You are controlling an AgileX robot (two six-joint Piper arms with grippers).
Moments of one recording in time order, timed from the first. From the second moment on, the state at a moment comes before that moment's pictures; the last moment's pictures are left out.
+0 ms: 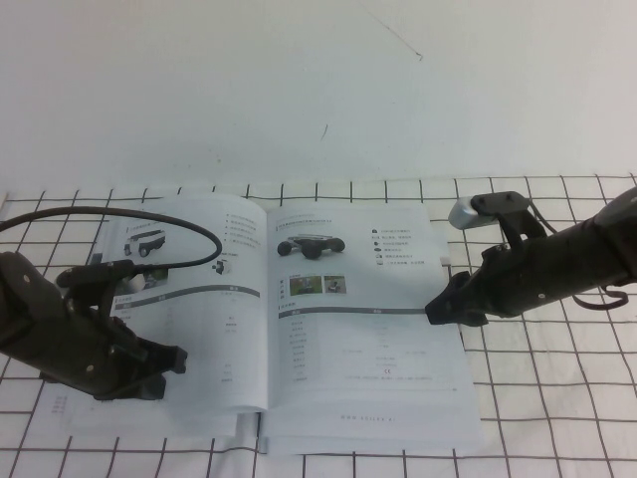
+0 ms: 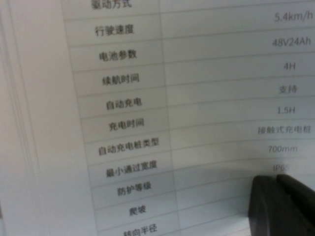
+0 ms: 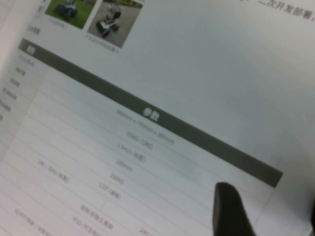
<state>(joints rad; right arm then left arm) 0.21 2.02 -1.16 1.09 0.65 -1.12 -0.09 1.74 -0.84 -0.57 0.53 0.40</state>
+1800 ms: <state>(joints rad) 0.21 1.95 -1.23 0.96 0.74 -1.09 -0.17 1.83 -1.24 -0.58 0.74 0.45</state>
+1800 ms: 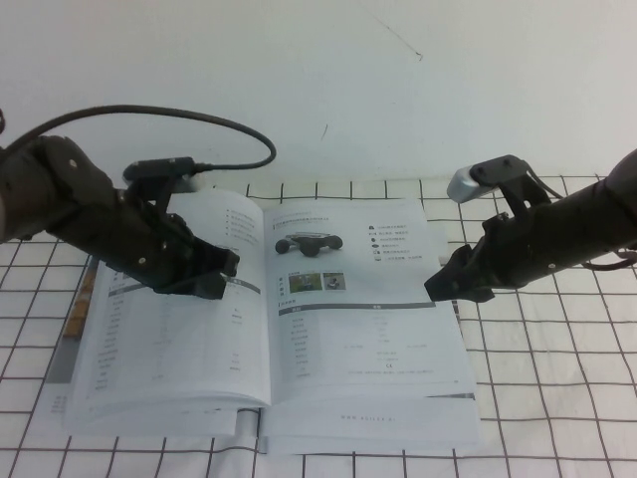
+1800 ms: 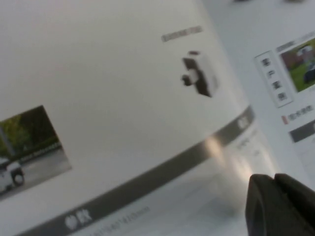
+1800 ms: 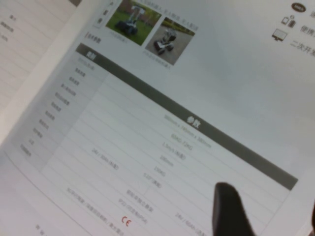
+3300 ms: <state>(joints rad) 0.22 2.09 -1.23 1.22 0.73 -1.21 -0.17 2.04 -1.36 -0.41 0.80 0.37</state>
